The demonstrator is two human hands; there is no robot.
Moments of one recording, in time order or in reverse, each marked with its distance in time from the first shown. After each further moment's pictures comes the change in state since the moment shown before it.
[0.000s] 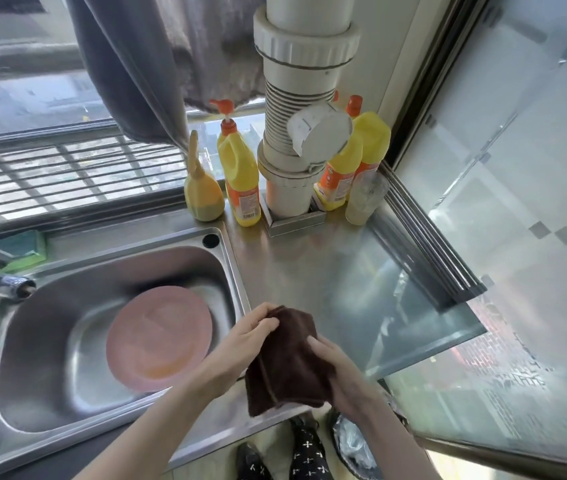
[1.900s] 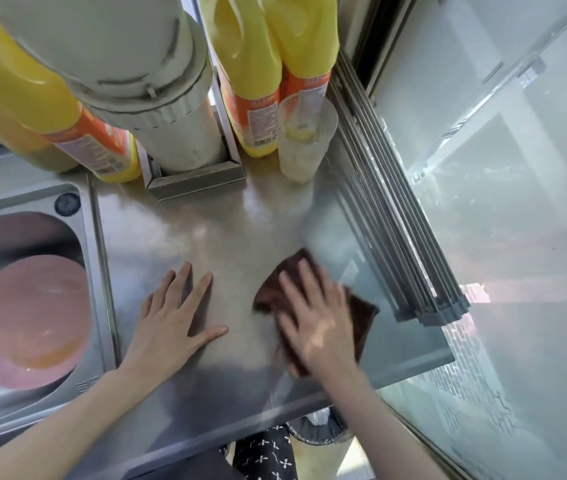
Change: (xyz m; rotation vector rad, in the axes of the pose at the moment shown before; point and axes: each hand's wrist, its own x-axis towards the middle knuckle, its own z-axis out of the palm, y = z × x) left_hand 0.165 -0.079 0.058 1.303 0.199 -0.106; right_hand 0.106 -0.038 -0.217 -1.850 0.444 -0.537
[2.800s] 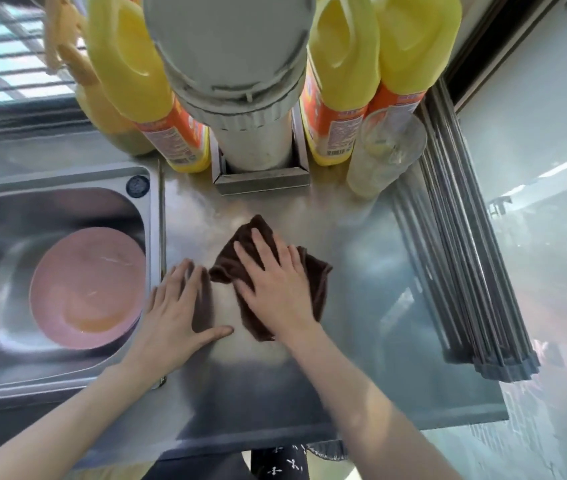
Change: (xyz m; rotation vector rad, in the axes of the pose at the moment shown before) left_hand -0.020 -0.035 -0.025 -0.149 0.021 -0.207; right_hand 0.089 -0.100 0.020 0.081 -0.065 -0.286
